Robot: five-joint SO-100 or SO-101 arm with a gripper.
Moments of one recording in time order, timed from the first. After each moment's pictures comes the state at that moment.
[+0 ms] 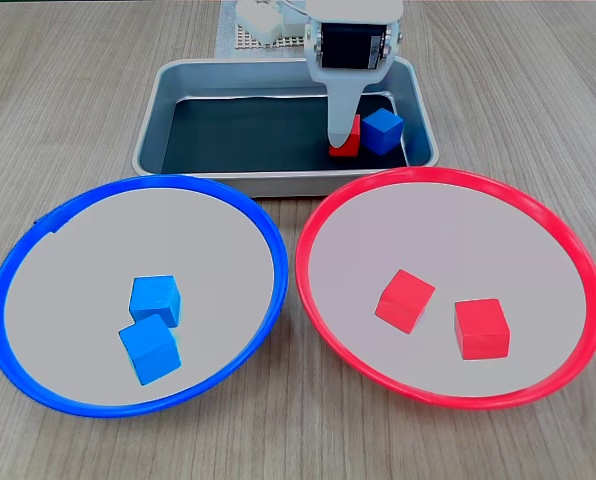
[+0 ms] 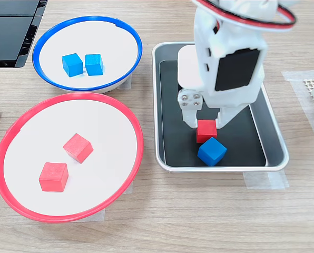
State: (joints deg) arm -7.8 84.7 104.8 76.8 12.5
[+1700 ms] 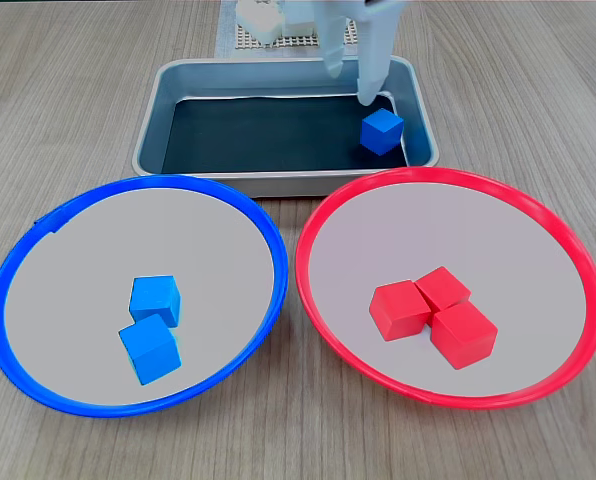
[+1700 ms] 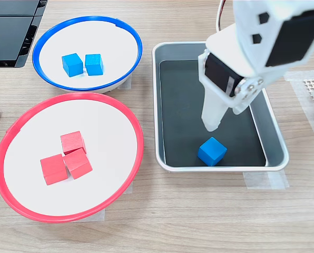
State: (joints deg) arm -10.3 100.1 111.2 81.8 -22.1
